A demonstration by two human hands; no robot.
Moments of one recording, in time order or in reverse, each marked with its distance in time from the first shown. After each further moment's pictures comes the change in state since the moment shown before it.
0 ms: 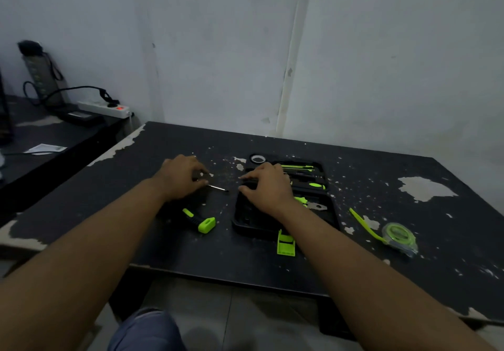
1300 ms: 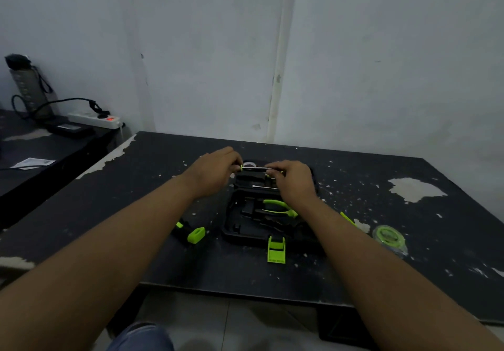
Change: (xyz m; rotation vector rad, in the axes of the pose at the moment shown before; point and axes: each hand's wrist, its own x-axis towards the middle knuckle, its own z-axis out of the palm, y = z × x) left_hand 0.046 0.085 -0.009 -0.189 0.148 0.325; right_hand 0.012 0.062 -0.039 0.276 0.287 0.021
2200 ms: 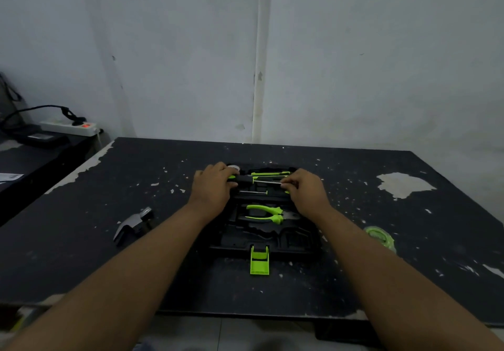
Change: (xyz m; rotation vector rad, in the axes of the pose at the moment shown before) left_hand 0.020 0.029 0.073 0.072 0.156 -0.266; right_hand 0.001 0.090 -0.030 -0.151 -0.080 0.070
